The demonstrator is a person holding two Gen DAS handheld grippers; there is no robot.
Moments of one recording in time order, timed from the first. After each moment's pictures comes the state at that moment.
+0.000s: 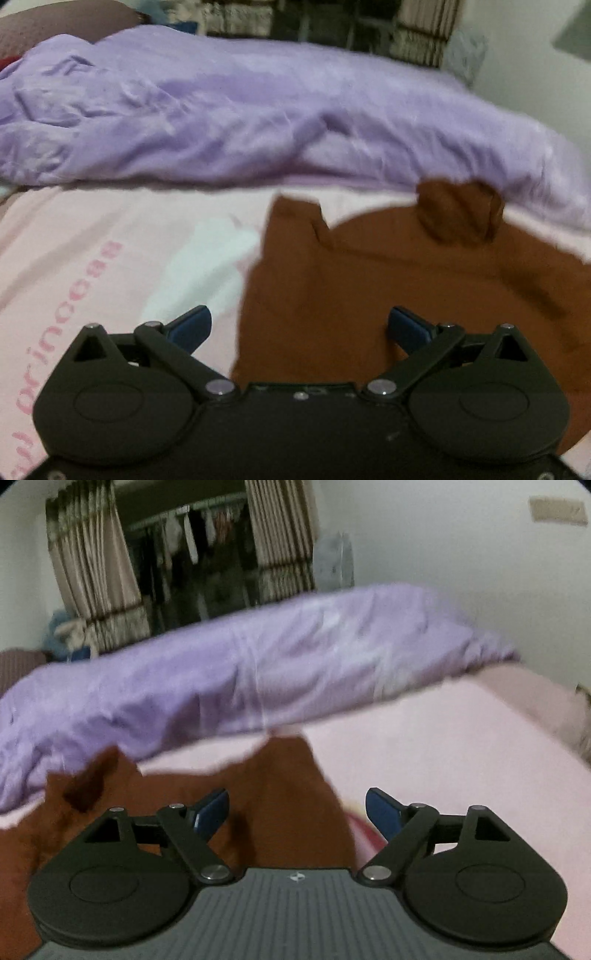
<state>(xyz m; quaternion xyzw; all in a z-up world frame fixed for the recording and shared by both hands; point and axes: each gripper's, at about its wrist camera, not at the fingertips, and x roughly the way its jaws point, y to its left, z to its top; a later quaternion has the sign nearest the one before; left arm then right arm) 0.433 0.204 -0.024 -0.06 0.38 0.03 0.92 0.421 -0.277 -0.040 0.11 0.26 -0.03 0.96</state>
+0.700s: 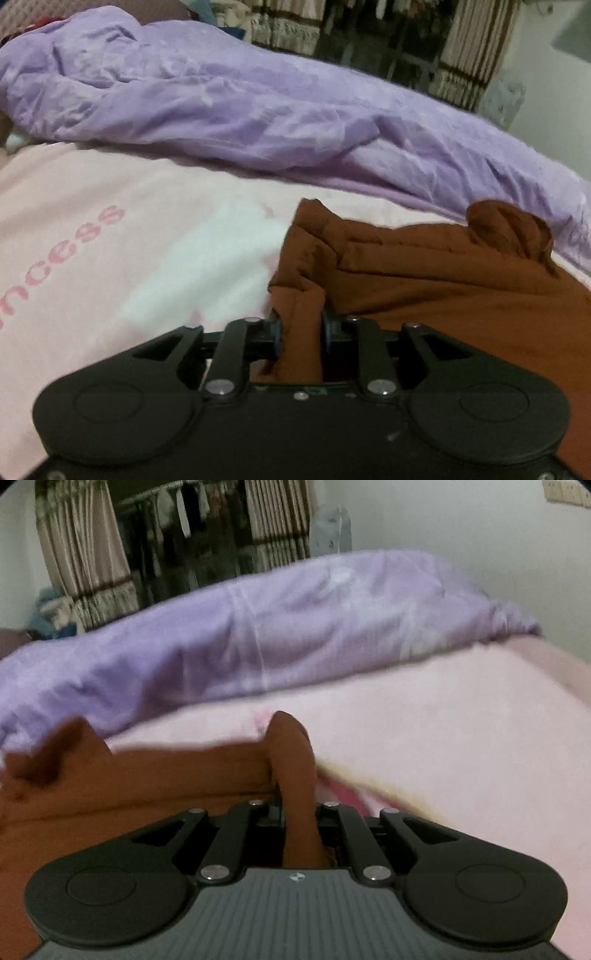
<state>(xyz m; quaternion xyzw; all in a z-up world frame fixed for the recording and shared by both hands) 0.437 0.226 -0.072 -0.14 0.32 0.08 0.93 0.472 -0.247 -0.088 0.10 0.28 -0.05 0.95</state>
